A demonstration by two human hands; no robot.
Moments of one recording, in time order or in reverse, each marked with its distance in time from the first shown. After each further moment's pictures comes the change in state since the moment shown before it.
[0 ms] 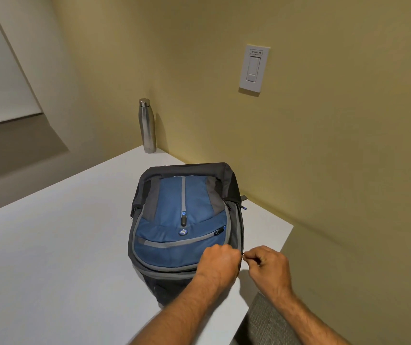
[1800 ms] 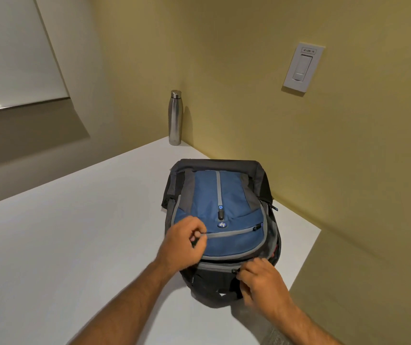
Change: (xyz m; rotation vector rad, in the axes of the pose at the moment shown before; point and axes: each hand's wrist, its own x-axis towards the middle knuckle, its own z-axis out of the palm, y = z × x) left_hand -0.074 -0.174 0.023 -0.763 0.633 -0.023; right_hand -0.034 -0.062 0.056 -0.351 -0.212 -0.677
